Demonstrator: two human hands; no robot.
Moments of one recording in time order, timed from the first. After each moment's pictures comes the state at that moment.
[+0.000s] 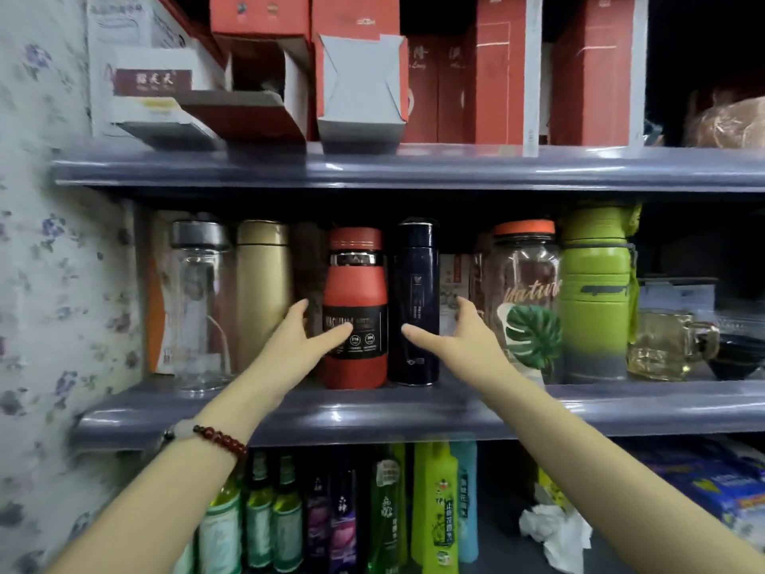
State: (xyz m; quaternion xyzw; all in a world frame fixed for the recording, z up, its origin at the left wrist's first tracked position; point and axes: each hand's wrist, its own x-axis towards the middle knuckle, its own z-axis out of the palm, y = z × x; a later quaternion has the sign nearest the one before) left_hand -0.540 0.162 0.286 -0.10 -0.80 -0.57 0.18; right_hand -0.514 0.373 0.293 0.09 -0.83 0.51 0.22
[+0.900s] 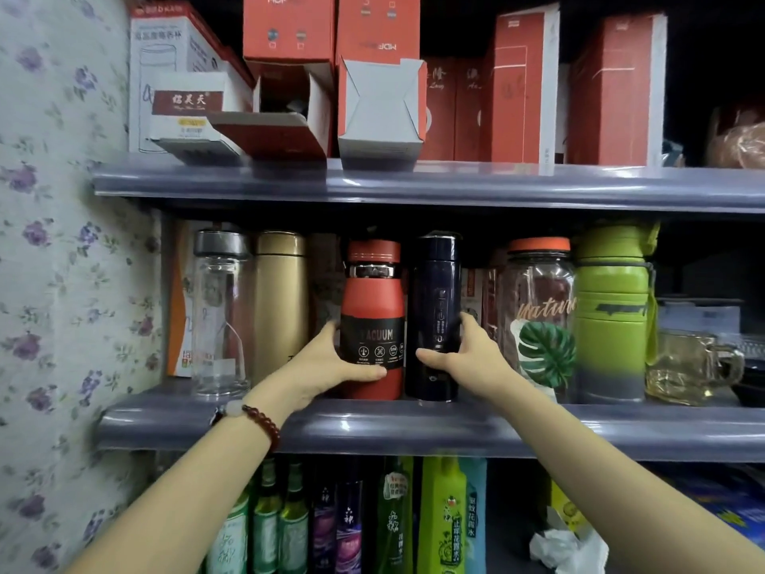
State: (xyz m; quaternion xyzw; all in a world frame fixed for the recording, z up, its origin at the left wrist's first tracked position) left_hand -0.565 0.166 0.281 -0.14 -0.81 -0.56 0.10; right_hand -0.542 0.375 0.292 0.13 -0.83 0.51 0.20
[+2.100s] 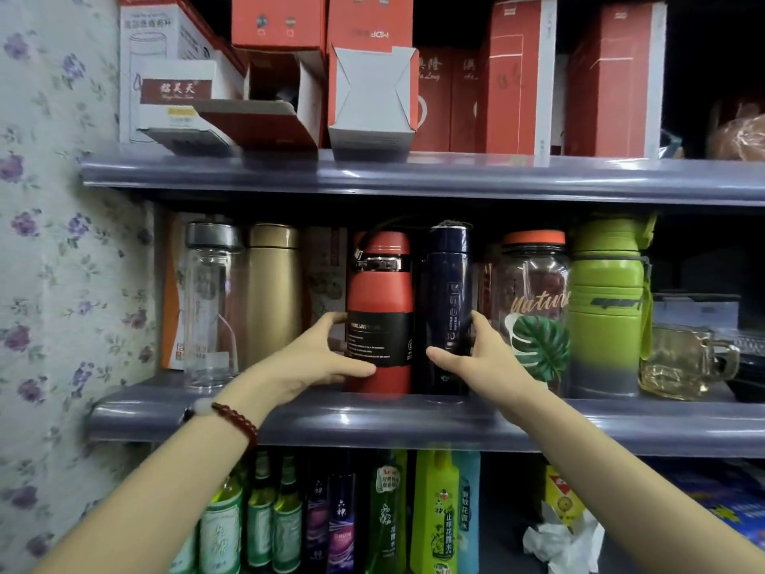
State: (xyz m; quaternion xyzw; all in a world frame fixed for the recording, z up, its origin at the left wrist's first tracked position) left_hand -0.549 0.168 0.286 -0.16 -0.81 -0.56 0.04; right_hand -0.544 0.401 0.276 0.16 -0.81 0.53 0.19
